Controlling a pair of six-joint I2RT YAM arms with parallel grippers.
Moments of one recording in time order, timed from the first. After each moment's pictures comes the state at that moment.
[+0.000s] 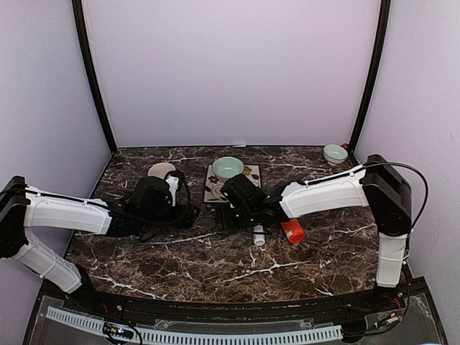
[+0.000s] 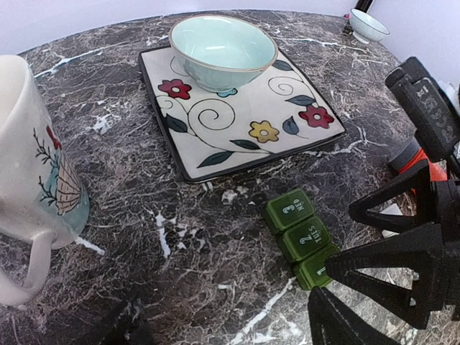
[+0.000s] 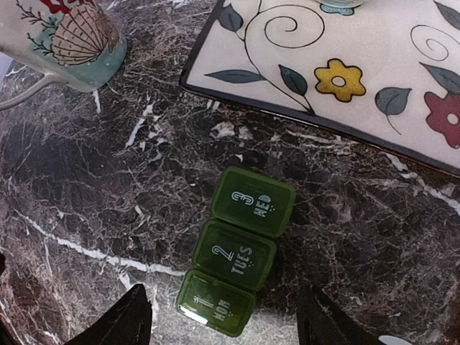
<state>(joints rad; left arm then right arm) -0.82 1.40 0.67 0.11 -0.22 -0.38 1.05 1.96 1.31 -0.21 0.20 0.68</state>
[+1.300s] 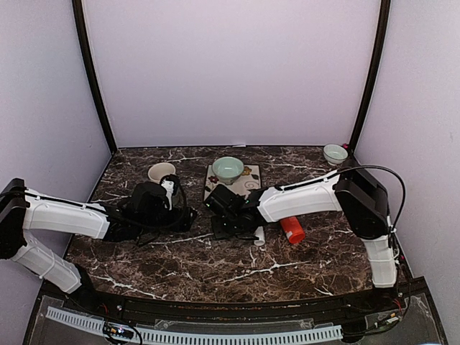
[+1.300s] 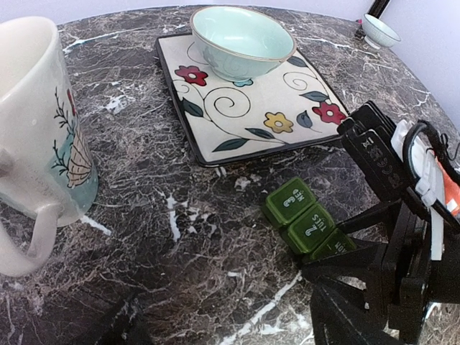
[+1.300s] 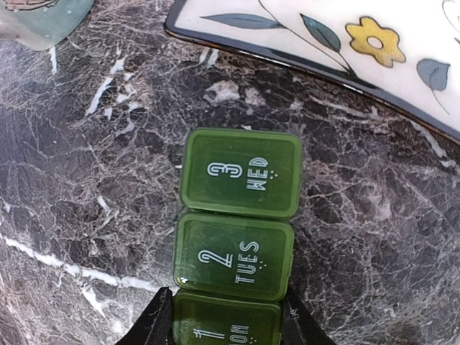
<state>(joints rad) -0.82 1.38 0.61 0.15 -0.24 -0.44 1.09 2.15 1.50 -0.39 0.27 0.69</state>
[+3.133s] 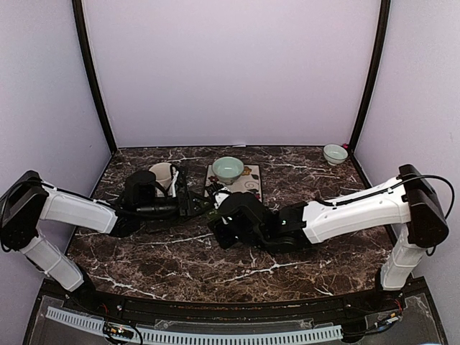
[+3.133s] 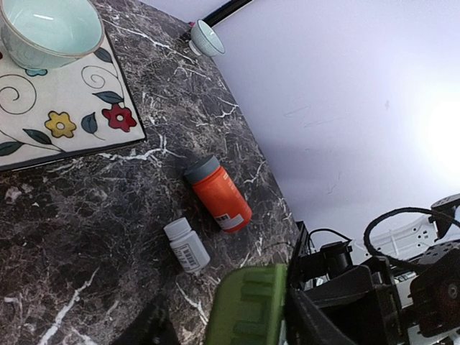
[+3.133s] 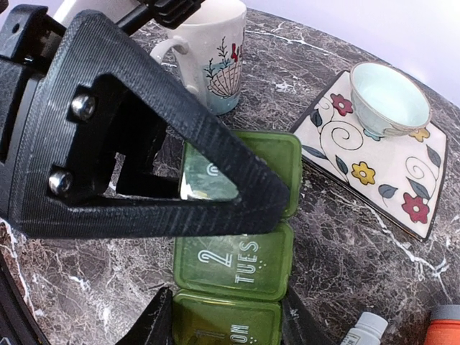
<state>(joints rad) -0.69 1.50 0.60 0.61 0.49 -0.84 1.29 1.75 1.16 -0.05 0.46 0.37</state>
